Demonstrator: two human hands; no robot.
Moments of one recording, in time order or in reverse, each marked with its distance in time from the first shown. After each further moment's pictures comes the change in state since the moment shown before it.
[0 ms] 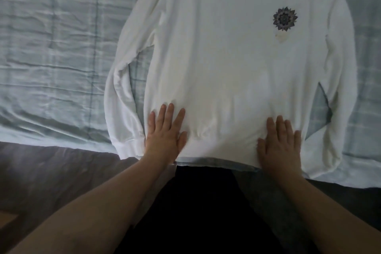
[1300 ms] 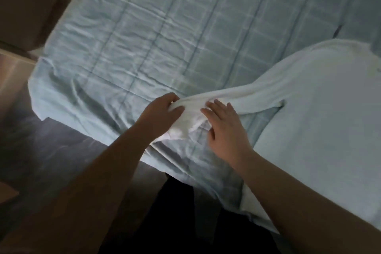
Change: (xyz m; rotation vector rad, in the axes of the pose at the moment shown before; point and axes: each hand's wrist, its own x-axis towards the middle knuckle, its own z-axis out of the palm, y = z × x) left_hand 0.002 -0.354 -0.141 -0.919 0.112 -0.435; right_hand 0.091 -0.490 -0.079 0.039 -0.006 -0.856
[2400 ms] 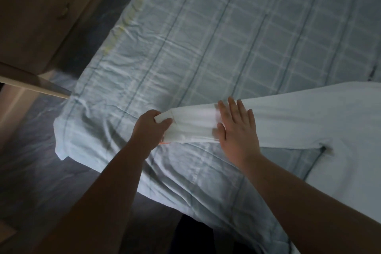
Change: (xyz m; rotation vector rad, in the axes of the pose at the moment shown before) left_hand 0.077 -0.110 -0.098 -0.434 0.161 -0.298; right_hand 0.143 -0.047 0.029 -0.109 0.085 0.240
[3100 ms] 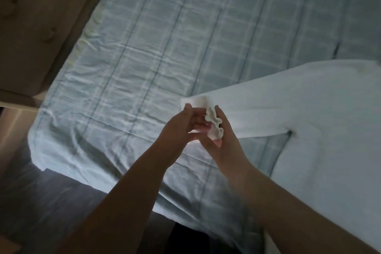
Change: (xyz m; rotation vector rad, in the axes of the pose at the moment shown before) left_hand -0.086 0.087 0.144 -0.494 -0.474 0.005; right_hand -0.068 0.045 -0.049 1.352 -0.066 0.196
